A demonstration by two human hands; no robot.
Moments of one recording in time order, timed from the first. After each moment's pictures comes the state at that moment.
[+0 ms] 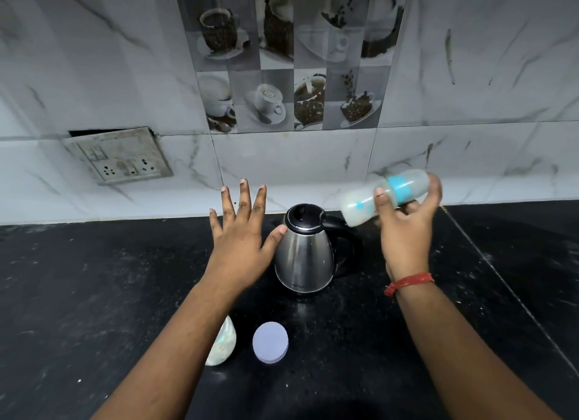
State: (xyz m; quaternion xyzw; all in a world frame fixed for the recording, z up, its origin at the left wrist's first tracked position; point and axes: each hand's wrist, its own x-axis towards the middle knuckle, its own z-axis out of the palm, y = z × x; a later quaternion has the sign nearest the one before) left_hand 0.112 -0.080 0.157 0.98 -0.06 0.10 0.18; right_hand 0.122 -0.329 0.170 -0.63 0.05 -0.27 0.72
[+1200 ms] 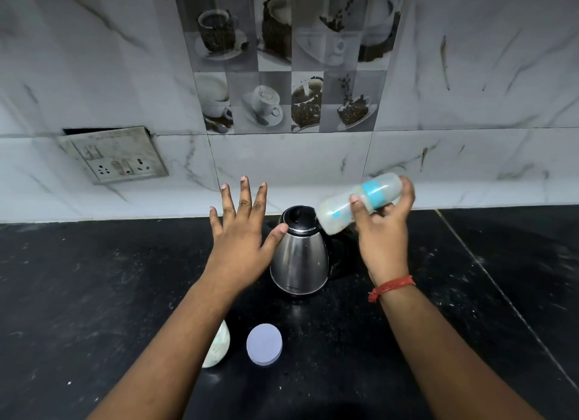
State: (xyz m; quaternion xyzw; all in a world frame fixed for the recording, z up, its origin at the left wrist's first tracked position) left_hand 0.111 -0.087 0.163 0.97 -0.07 0.11 0.20; right_hand 0.123 -0.314 0.170 -0.68 0.03 -0.24 0.69
